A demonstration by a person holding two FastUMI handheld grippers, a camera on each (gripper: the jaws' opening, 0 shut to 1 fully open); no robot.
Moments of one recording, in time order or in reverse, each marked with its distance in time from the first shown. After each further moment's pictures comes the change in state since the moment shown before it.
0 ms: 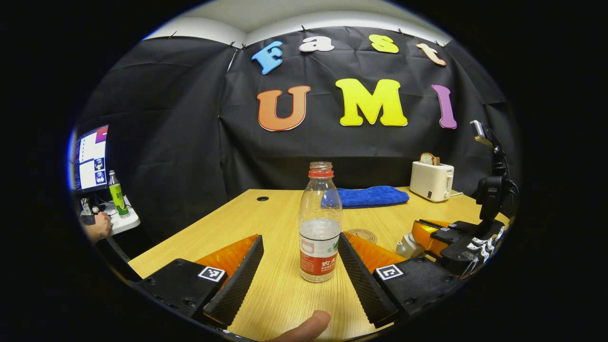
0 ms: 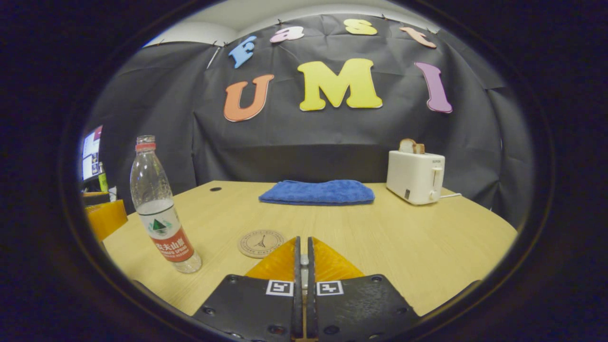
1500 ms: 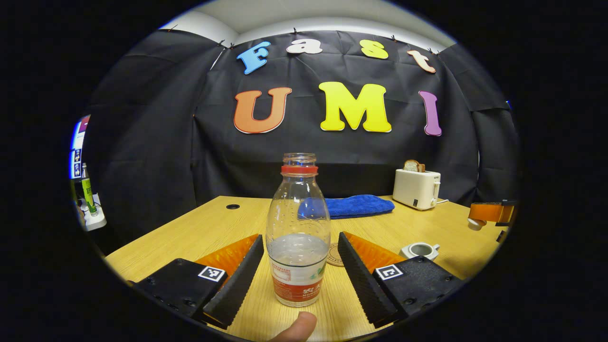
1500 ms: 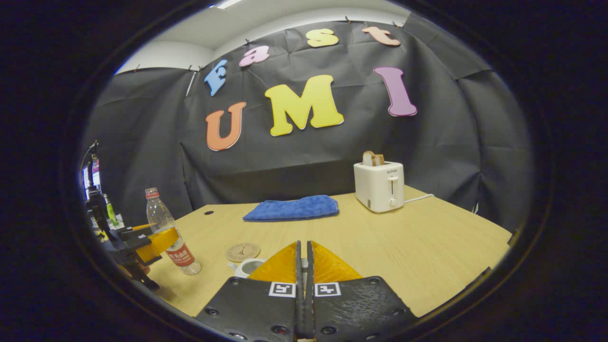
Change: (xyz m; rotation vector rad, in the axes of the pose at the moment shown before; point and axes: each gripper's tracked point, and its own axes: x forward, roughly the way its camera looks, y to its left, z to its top) left arm 0.071 -0.020 -0.003 -0.011 -0.070 -0.143; right arm -0.081 -0.092 0.036 0.125 -0.078 -0.030
